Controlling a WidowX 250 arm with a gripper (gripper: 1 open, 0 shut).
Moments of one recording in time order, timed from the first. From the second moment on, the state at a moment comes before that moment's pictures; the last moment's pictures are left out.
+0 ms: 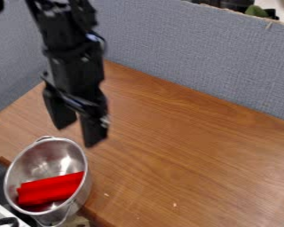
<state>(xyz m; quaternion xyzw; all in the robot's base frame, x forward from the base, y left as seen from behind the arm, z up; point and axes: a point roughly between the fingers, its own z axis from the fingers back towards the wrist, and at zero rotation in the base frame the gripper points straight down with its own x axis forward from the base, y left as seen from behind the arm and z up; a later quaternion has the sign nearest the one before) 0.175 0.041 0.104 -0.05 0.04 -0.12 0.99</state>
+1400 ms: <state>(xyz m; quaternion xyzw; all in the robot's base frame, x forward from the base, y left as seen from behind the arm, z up) 0.170 0.085 0.138 -0.05 0.04 -0.17 0.98</state>
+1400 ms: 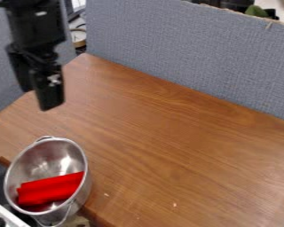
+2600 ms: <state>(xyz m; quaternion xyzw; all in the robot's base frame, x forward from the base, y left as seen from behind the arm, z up) 0.192 0.102 0.106 -0.07 0.06 0.16 0.98</state>
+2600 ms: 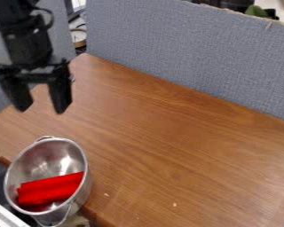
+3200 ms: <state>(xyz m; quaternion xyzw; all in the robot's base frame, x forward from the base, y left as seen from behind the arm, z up) 0.202 0.089 0.141 -0.07 0.03 0.10 0.99</state>
